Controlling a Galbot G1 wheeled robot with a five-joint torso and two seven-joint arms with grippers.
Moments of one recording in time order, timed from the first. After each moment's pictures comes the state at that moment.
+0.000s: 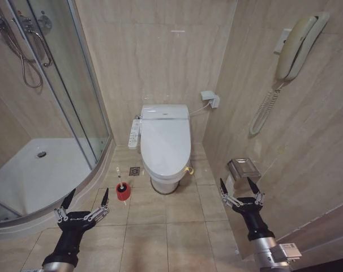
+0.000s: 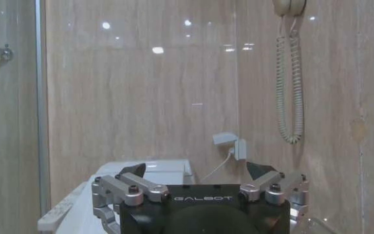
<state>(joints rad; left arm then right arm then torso) 1.91 -1.29 -0.65 -2.50 -0.25 0.00 -0.14 -1.71 1.45 0.66 2.26 0.22 0.16 -0.05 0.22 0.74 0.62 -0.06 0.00</state>
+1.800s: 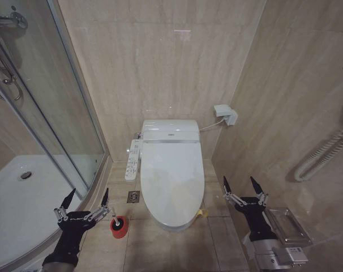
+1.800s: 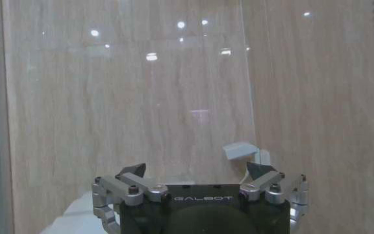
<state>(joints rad) 1.91 -1.29 -0.65 -2.50 -0.25 0.00 -0.14 -1.73 1.46 0.66 2.26 0.27 0.22 -0.05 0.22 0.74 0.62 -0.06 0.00</state>
